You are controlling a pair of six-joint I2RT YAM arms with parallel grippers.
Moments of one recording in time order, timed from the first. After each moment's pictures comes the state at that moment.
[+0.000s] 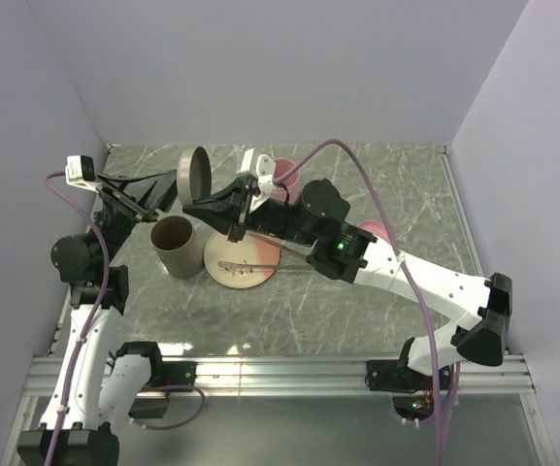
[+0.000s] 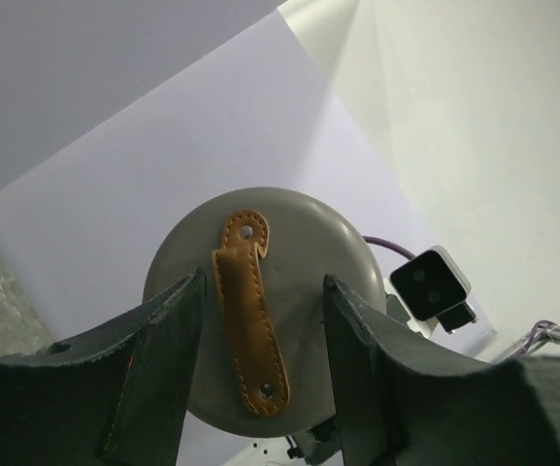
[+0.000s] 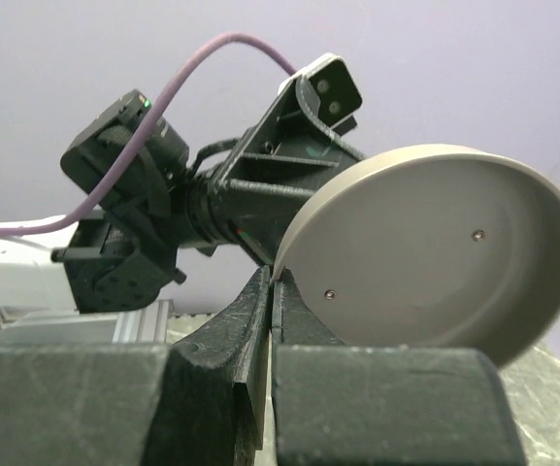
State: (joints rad) left arm 0.02 0.74 0.74 0.68 0.63 -1.62; right arm 1.10 1.45 1.43 0.33 -0.31 0.02
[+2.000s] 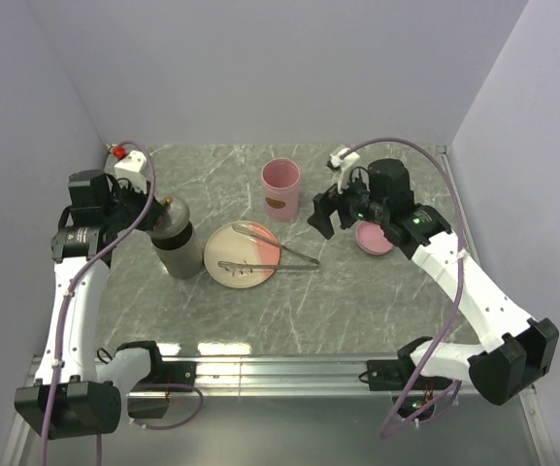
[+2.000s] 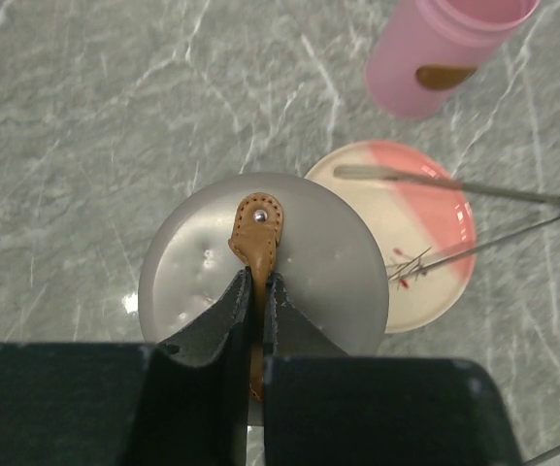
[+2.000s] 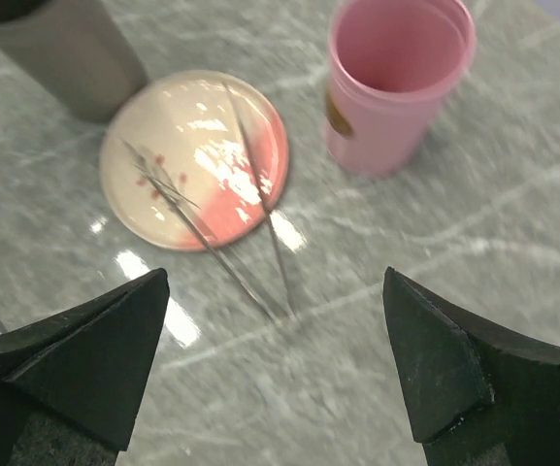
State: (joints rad) left arm 0.10 1.02 1.14 -0.64 0.44 0.13; right arm 0.50 1.21 1.20 -0.46 -0.33 -0.12
